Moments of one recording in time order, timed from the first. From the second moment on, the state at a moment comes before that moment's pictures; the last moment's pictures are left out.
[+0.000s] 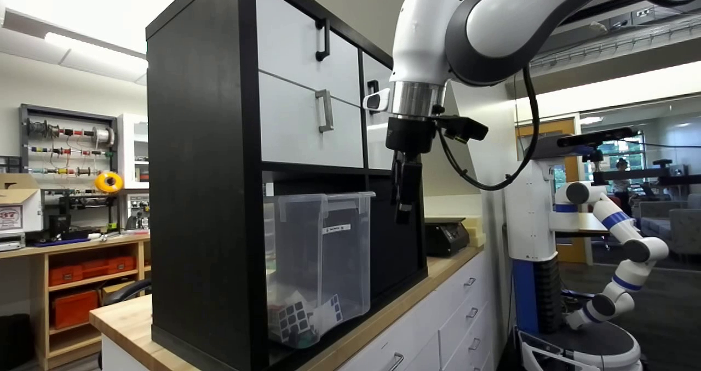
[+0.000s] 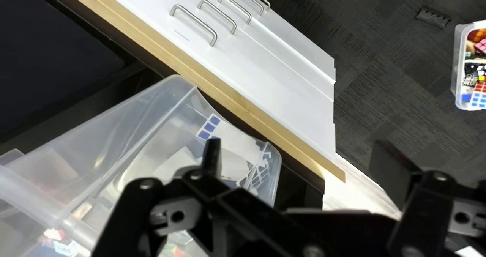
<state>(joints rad) 0.06 -0.04 0.09 -2.06 -0.26 2.30 -0.28</state>
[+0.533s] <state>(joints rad) 0.06 0.02 0.08 -1.98 -0.29 2.39 -0.28</state>
